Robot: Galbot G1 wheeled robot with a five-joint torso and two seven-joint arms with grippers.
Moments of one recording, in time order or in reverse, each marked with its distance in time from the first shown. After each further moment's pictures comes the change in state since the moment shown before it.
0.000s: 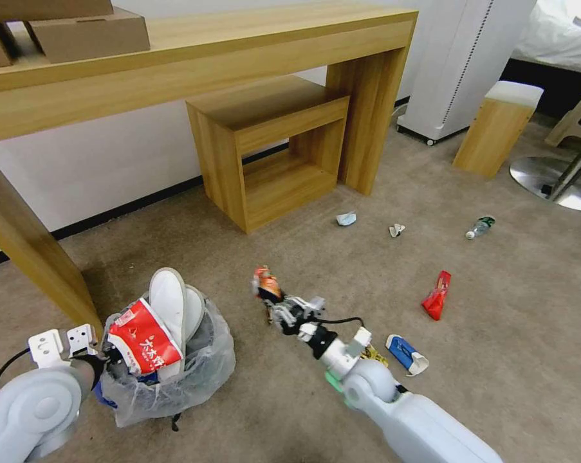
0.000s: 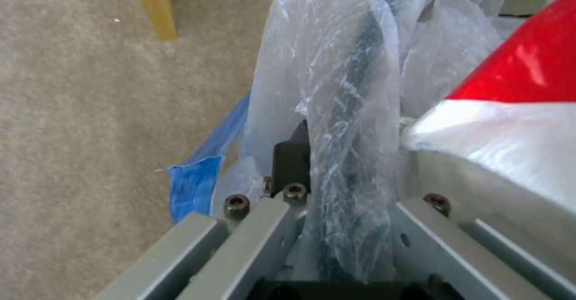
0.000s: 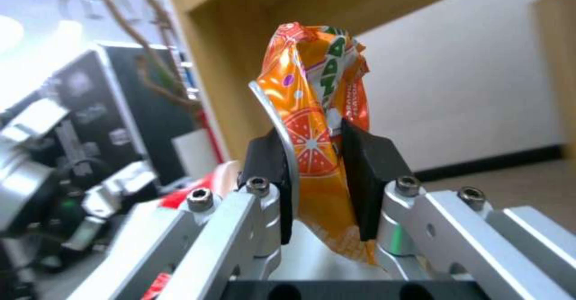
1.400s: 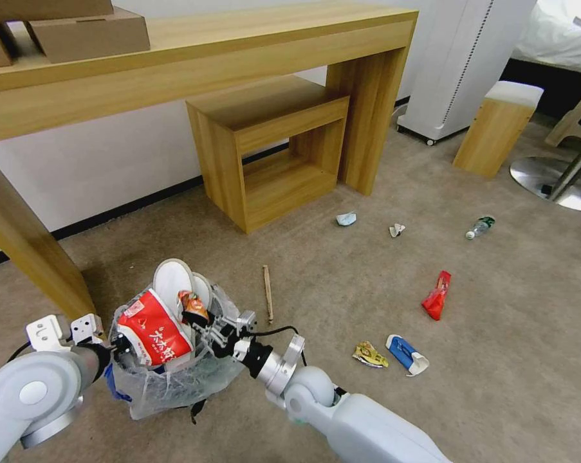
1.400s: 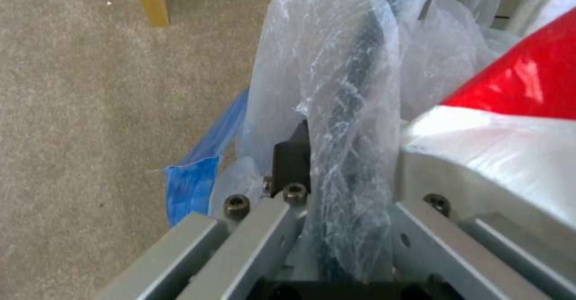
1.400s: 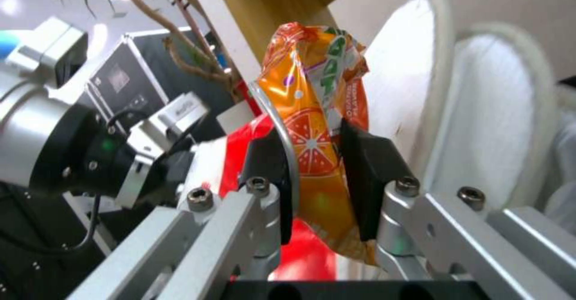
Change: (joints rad) left arm -0.032 0.008 -0.001 -0.036 -0.114 -0.019 -0.099; right arm 0.068 0.096 -0.226 -0.067 0.083 -0.056 0.105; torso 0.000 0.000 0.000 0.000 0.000
